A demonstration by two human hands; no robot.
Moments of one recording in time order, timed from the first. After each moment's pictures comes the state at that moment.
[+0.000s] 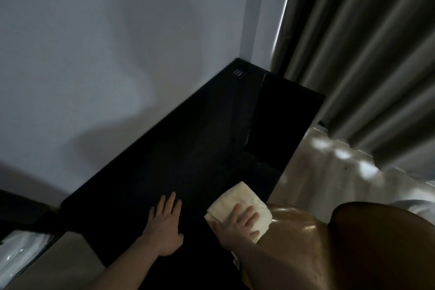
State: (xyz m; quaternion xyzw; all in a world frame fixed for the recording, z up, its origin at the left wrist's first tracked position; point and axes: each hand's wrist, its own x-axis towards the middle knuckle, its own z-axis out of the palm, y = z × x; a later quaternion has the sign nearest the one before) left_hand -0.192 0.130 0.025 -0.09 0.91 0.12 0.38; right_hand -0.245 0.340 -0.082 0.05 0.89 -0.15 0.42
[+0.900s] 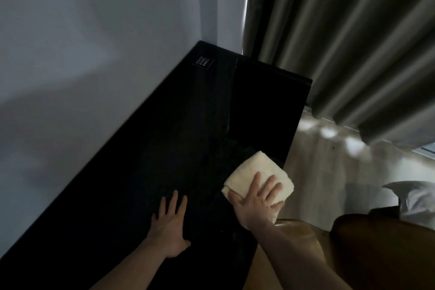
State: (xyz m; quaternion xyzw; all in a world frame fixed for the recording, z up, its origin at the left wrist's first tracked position) left_hand -0.405 0.154 -0.086 -0.01 0.87 0.13 0.47; right_hand -0.456 0.410 -0.124 0.12 0.94 -0.15 0.28
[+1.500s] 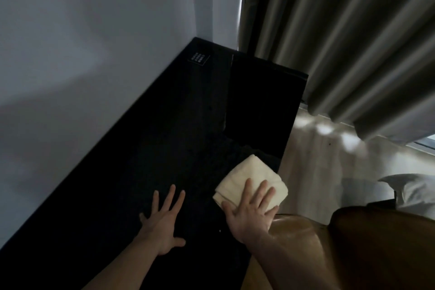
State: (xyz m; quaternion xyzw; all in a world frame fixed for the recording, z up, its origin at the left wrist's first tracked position) left_hand -0.405 0.143 -0.088 -0.01 0.86 0.14 0.49; right_hand -0.416 0.399 -0.128 0.09 0.95 -0.12 0.28
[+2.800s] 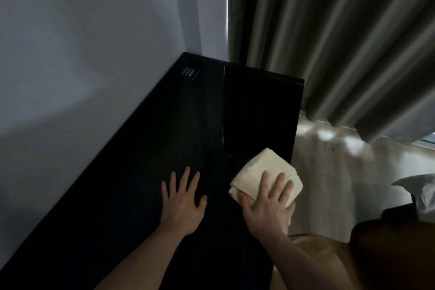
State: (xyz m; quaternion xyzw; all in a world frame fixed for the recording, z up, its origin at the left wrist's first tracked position) left_hand -0.500 0.188 -0.131 0.00 0.98 0.10 0.18; right_hand -0.480 0.418 -0.156 0.15 0.97 -0.12 0.11
